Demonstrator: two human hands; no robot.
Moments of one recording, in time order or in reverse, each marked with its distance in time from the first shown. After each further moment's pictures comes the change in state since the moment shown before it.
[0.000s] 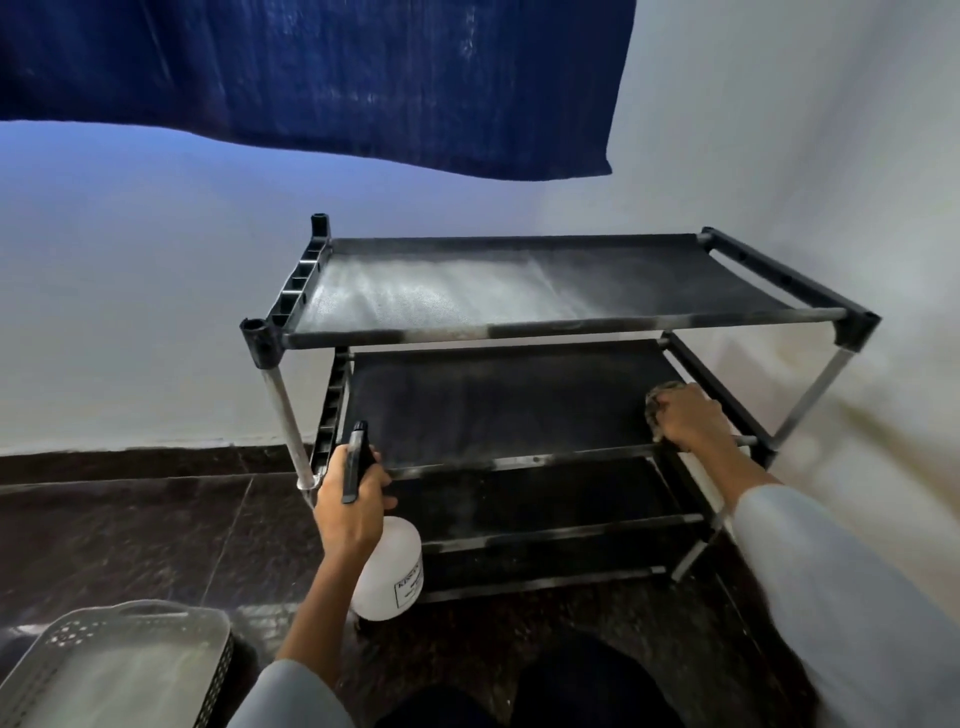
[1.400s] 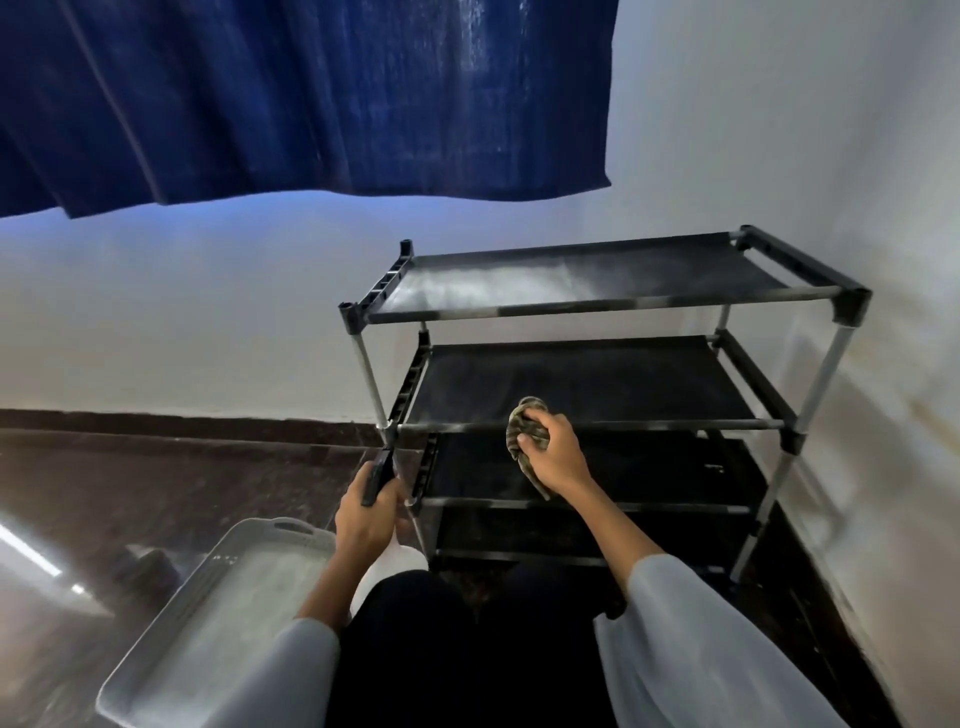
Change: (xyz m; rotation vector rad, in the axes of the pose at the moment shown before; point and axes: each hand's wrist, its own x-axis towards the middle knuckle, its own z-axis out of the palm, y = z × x) left_hand -0.129 0.042 -0.058 0.312 0.098 -0.099; right_hand -0.158 -0.105 0.039 0.951 -0.228 -0.478
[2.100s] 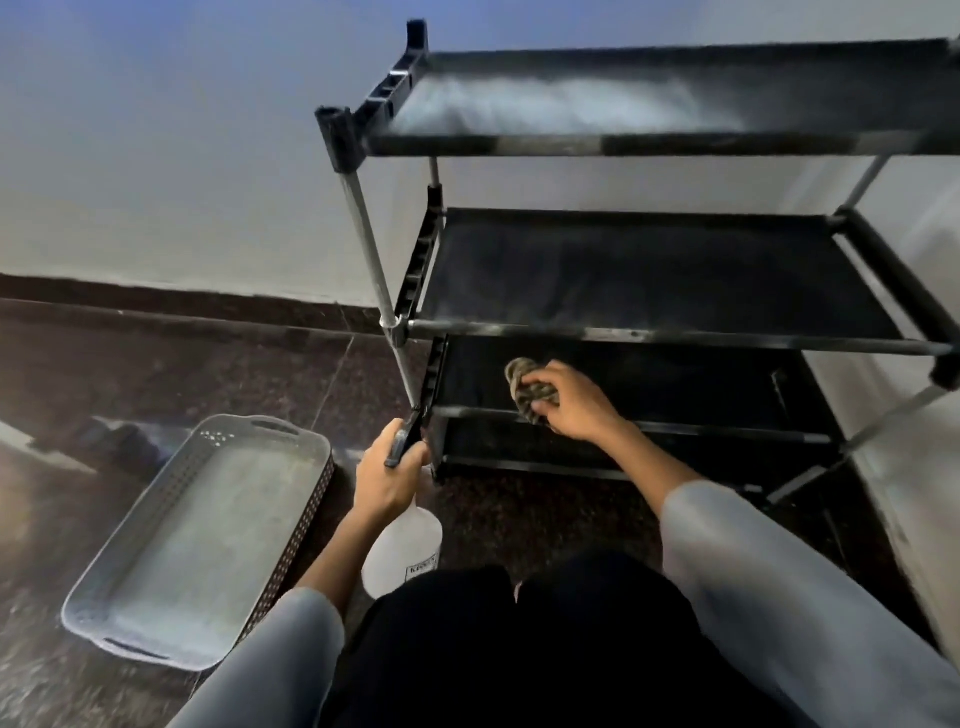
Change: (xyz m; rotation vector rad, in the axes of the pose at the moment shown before) left_hand 0.062 -0.096 0.031 0.120 -0.253 -0.116; right_hand 0.059 0.081 0.078 -0.491 -0.381 -0.046
